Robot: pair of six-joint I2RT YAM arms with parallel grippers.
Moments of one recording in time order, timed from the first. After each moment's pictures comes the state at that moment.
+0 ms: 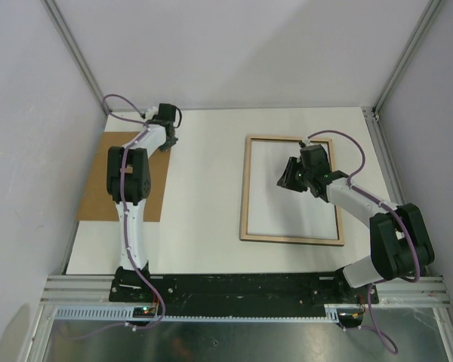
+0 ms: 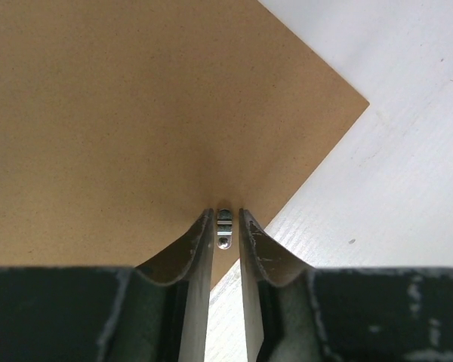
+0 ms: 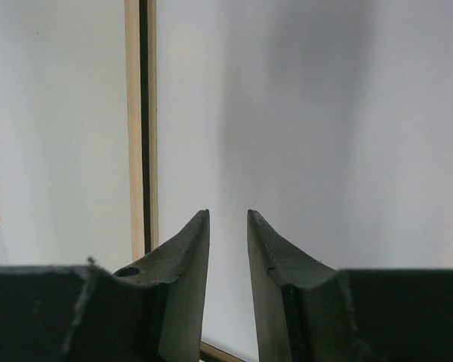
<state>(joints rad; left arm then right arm) -0.11 2.31 1.83 -0.52 -0.43 -0.67 0.35 1.47 0.87 -0.17 -0.14 0.56</state>
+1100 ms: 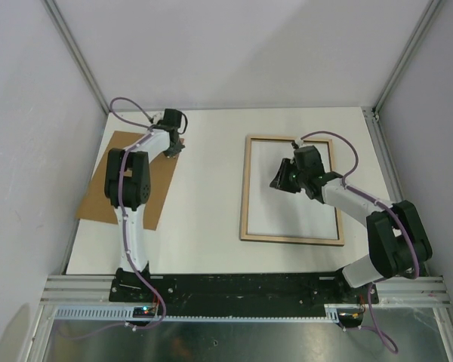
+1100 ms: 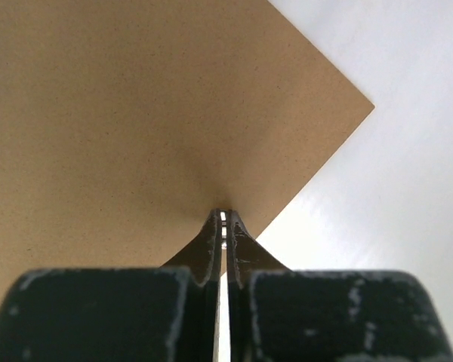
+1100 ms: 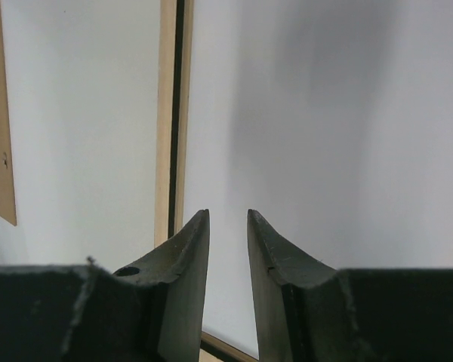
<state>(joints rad) -0.16 2.23 1.70 -0.50 -0.37 -0.63 0.39 1.49 0.87 -0.13 -0.17 0.58</state>
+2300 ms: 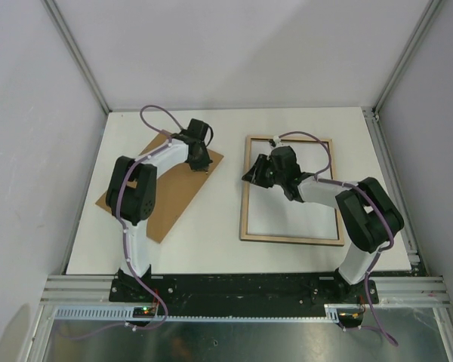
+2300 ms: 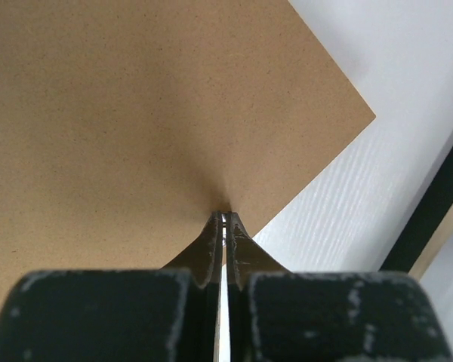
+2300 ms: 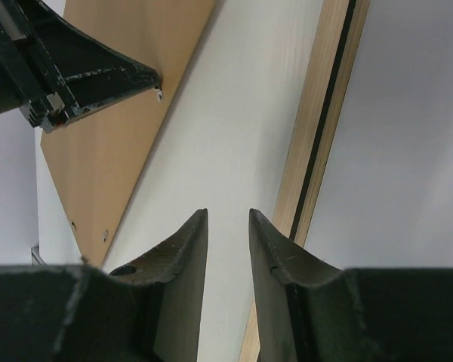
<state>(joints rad) -0.37 2.04 1.50 -0.54 -0.09 -0.66 0.53 1.74 0.93 0.26 -0.23 0.77</state>
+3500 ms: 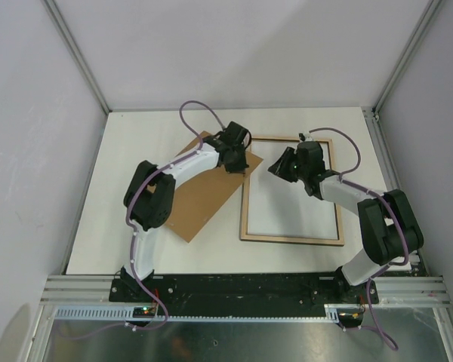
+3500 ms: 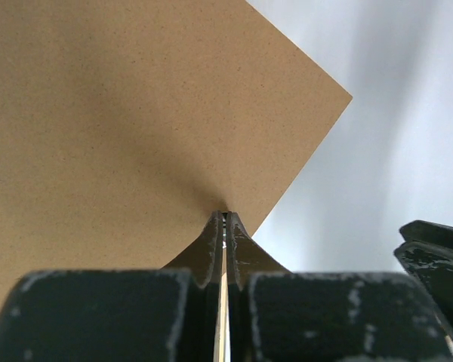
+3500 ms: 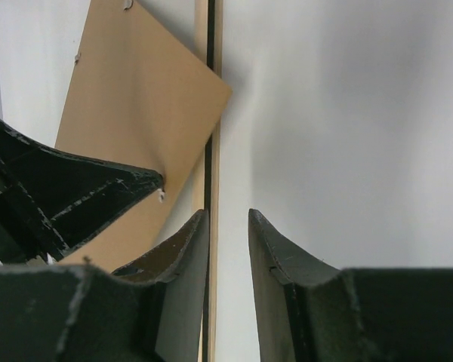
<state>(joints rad) -0.62 2.06 1.64 -0.54 -0.03 -0.69 0.35 1.59 0.88 0.15 -0.16 0.73</state>
